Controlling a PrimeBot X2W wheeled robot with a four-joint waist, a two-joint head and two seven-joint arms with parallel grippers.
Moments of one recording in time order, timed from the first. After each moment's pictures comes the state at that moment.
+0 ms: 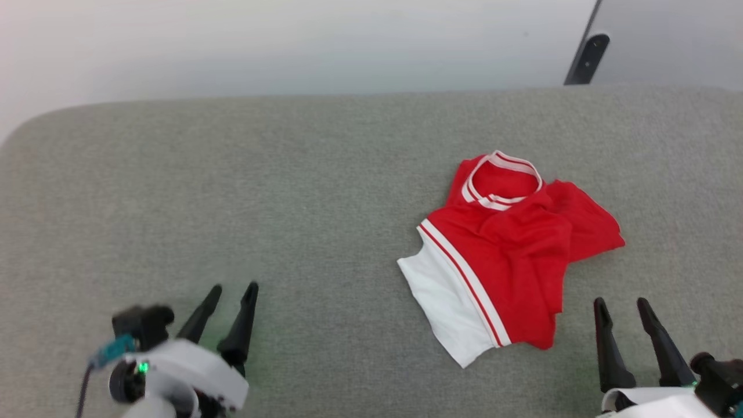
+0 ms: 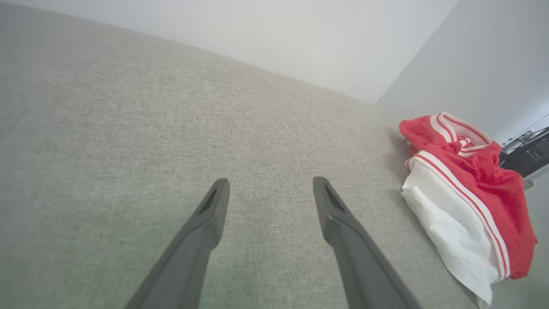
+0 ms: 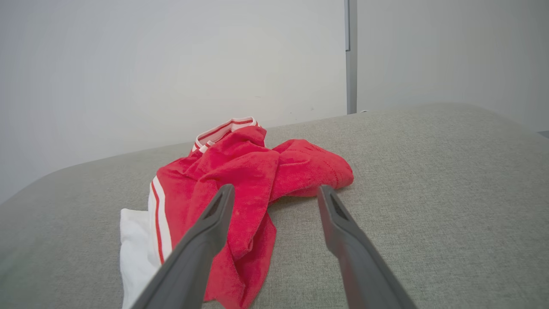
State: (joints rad) left arm -0.30 0.46 -0.51 0.42 -0.93 -0.06 -0.26; right arm 0.04 -0.08 0.01 0.08 0.30 0.13 -0.25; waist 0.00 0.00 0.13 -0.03
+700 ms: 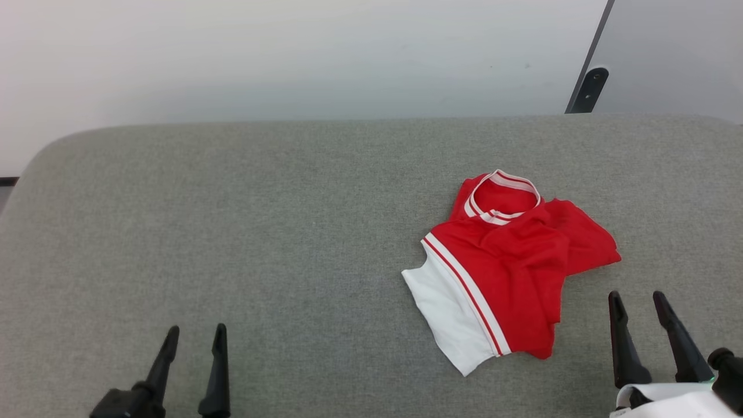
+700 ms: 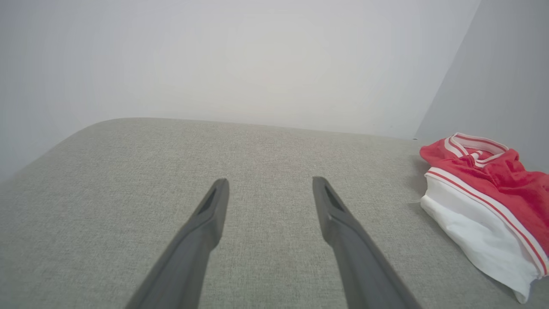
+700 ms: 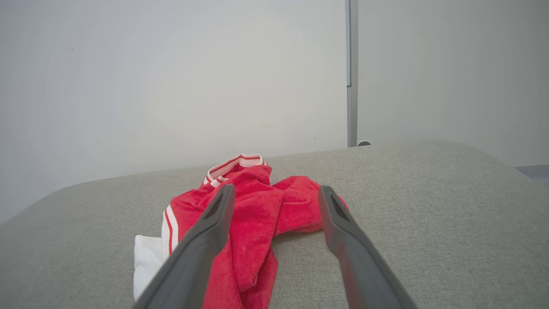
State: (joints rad) left arm 0.11 0.25 -0.10 0.02 -0.36 0.03 -0.26; right arm 0.06 -0.11 -0.02 0.01 0.30 0.13 -0.20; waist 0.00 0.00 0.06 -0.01
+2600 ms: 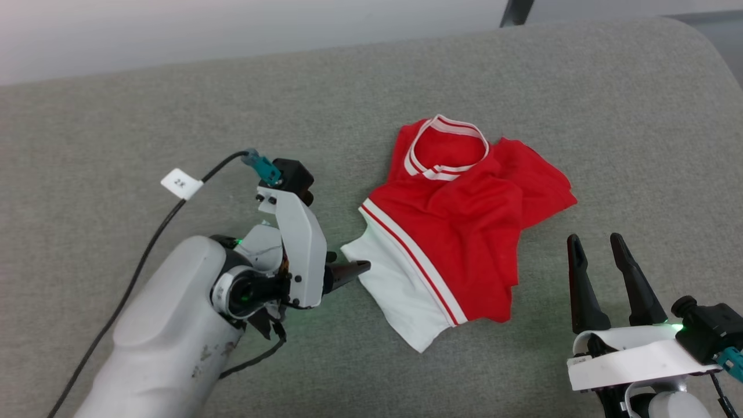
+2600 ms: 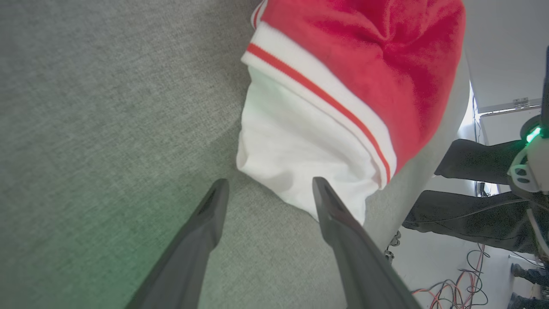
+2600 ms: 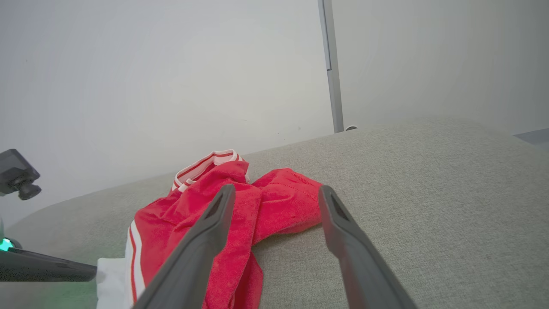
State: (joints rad) left arm -0.71 0.31 -0.55 0.43 -0.96 -0.13 0.83; right arm -0.11 -0.05 0.07 0.08 0.35 0.13 -0.26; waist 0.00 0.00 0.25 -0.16
